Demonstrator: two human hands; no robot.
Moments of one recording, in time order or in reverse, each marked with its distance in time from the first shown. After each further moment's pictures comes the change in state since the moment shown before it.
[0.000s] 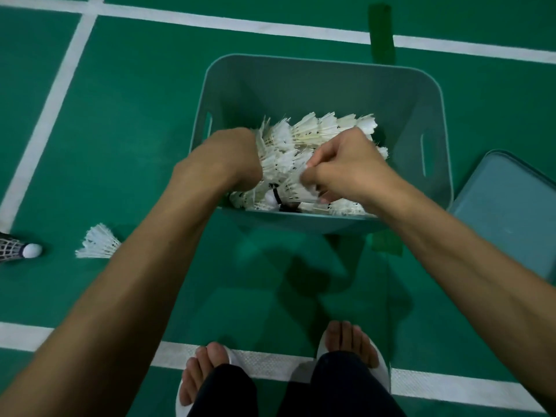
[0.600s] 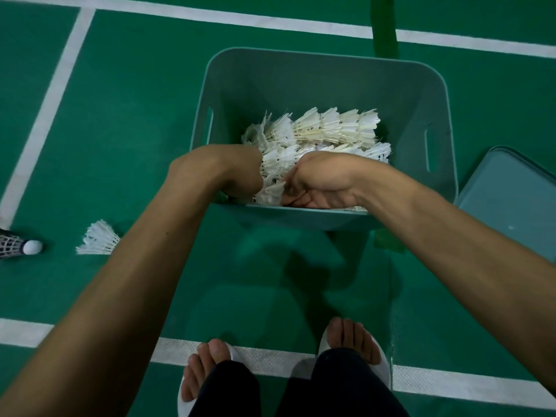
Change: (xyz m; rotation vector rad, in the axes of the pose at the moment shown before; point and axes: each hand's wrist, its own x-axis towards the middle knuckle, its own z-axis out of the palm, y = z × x) left_hand 0.004 -0.008 0.005 0.036 -0.337 0.097; right_hand 0.032 0.004 0.030 0.182 -0.547 0.304
